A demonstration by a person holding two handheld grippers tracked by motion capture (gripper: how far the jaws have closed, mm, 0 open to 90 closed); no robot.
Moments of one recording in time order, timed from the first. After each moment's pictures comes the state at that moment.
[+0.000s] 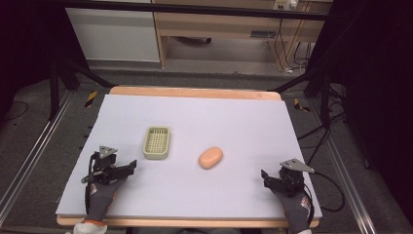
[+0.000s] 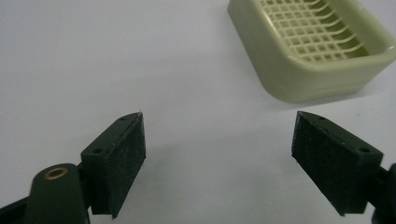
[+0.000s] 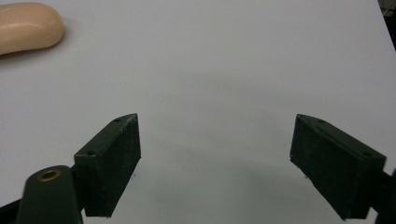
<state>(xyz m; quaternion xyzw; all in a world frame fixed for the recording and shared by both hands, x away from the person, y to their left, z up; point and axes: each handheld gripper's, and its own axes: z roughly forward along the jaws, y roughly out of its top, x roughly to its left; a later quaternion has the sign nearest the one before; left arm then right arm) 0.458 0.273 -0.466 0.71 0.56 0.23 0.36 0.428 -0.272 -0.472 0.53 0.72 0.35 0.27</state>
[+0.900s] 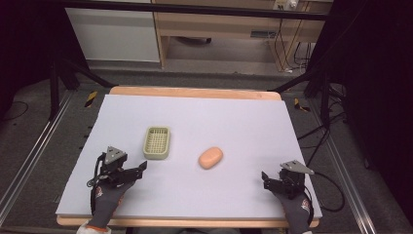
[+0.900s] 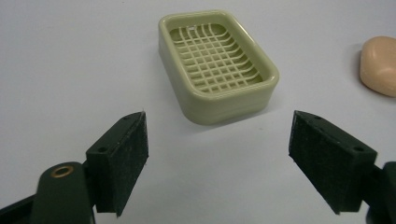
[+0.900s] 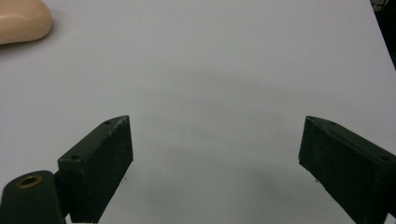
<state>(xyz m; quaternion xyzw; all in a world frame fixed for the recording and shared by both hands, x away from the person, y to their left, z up) 0.440 0.240 -0.445 0.73 0.50 0.23 0.40 0.425 -0.273 -0.474 0.55 0.71 0.34 0.28</state>
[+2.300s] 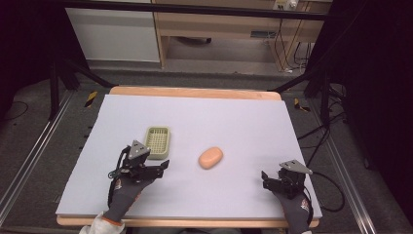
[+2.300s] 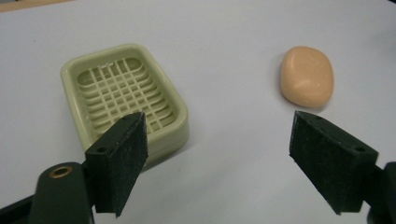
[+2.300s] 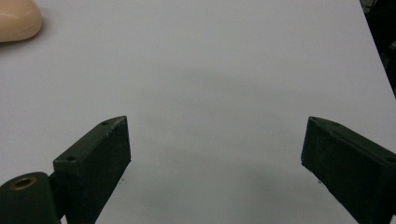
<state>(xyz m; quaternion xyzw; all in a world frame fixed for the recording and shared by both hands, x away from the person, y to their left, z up) 0.451 0.182 -0.422 0.77 0.43 0.20 0.42 0.426 -0.271 -0.473 0.55 0.71 0.33 0.29</state>
